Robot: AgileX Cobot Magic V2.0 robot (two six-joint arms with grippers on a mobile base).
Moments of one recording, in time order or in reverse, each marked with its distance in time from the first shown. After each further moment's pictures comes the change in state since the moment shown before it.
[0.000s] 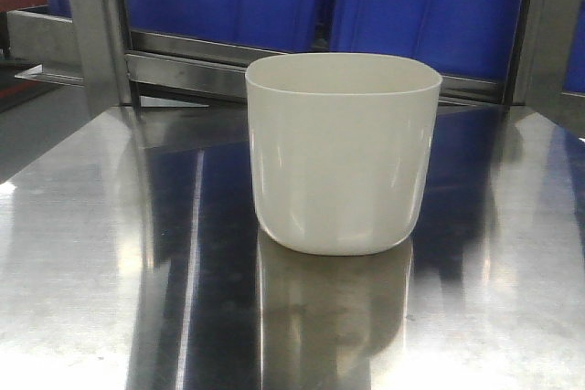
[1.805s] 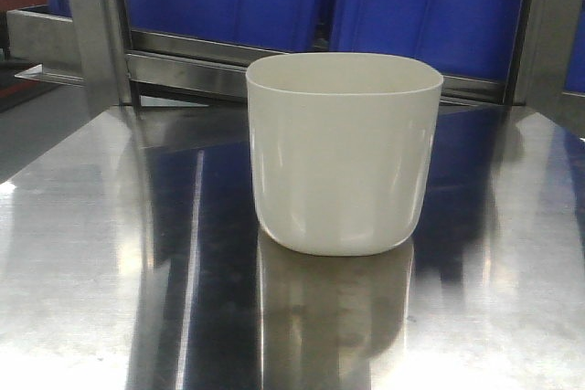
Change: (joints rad) left arm 0.000 0.000 0.000 0.000 0.000 0.000; right arm 0.000 0.444 -0.315 -0.037 0.221 0.000
